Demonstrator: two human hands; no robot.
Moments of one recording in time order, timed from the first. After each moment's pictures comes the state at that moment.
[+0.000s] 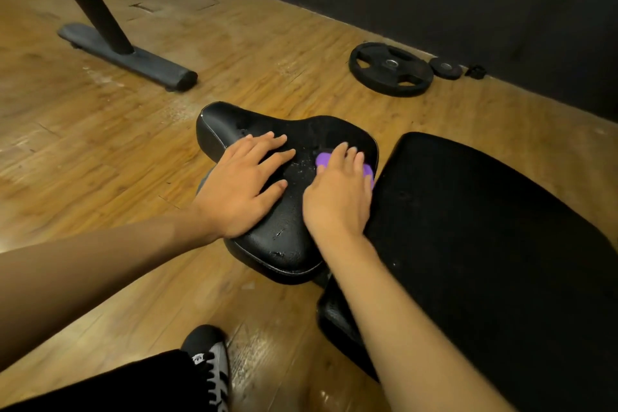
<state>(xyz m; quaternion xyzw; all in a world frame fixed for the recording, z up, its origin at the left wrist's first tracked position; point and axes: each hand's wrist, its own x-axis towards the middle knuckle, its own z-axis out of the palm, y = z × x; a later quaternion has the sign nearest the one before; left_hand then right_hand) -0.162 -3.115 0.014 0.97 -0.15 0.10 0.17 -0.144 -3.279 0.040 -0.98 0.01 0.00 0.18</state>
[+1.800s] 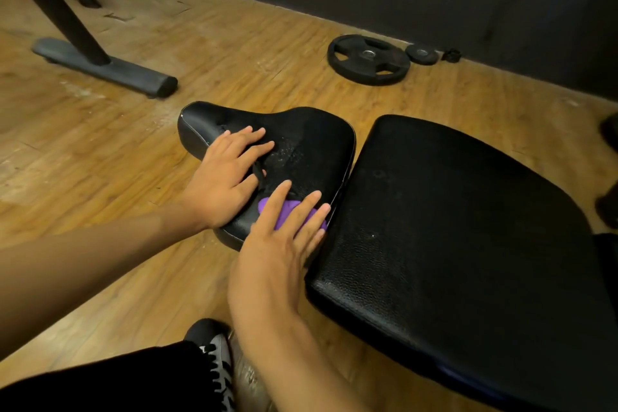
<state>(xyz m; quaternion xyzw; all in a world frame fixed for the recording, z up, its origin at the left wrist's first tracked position) -0.162 -3.112 0.008 0.96 -0.17 0.11 0.22 -0.232 -3.237 -0.040 -0.97 0.03 -0.07 0.21</state>
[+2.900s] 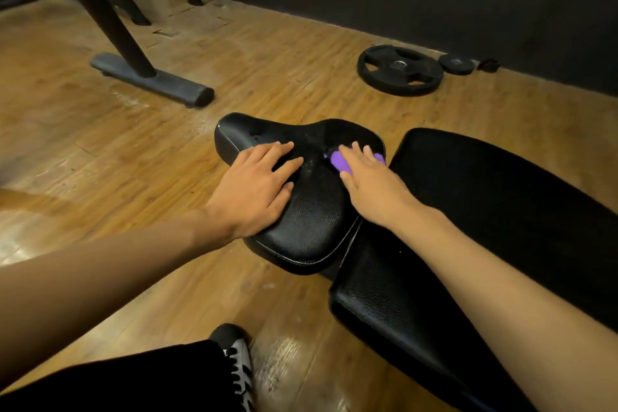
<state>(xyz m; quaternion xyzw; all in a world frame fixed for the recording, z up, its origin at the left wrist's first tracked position) -0.179 -3.120 0.035 0.98 -0.17 0.10 0.04 -0.116 -3.343 0.043 -0.96 -0.21 0.09 0.14</state>
